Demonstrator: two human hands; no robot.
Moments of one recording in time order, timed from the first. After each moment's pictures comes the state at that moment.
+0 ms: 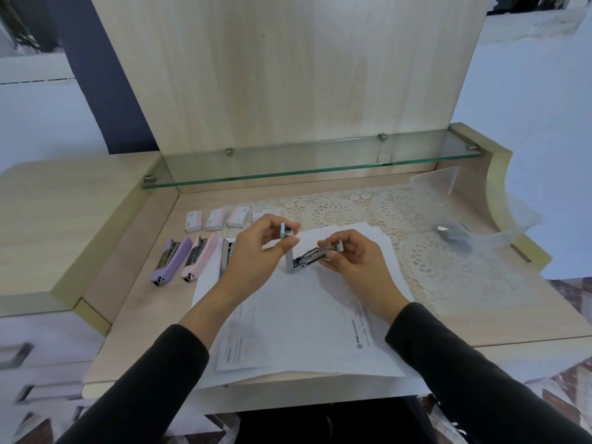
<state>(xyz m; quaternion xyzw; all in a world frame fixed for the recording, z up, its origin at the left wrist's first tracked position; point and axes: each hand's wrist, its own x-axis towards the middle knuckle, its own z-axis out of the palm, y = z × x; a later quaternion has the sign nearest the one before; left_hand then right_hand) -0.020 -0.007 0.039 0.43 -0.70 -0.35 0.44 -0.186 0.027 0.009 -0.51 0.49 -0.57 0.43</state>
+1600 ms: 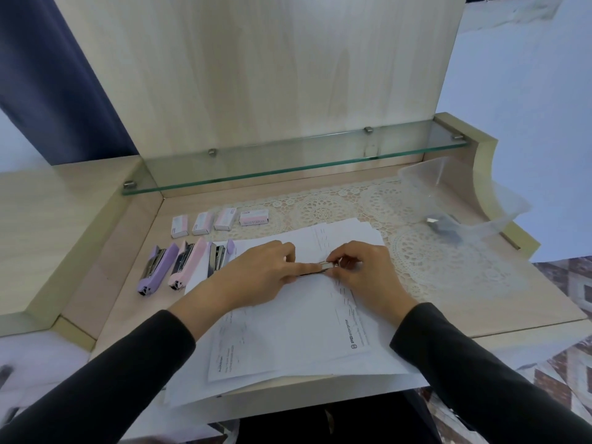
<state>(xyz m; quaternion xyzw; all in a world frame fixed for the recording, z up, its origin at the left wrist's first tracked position) -0.016 -0.025 0.027 0.21 -0.97 0.03 0.10 -0.205 0.035 0.001 -0.62 0.61 -0.45 0.19</state>
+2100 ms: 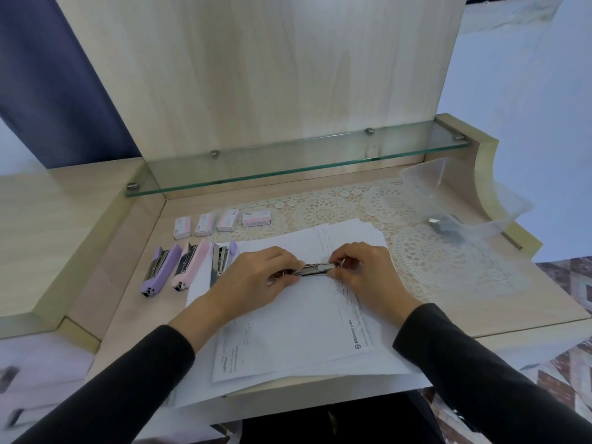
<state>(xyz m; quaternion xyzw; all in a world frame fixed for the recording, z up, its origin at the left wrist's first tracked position) -0.003 -0.022 0.007 0.22 -0.93 -0.05 0.30 -0.206 0.034 0.000 -0.64 0.61 -0.42 0.19</state>
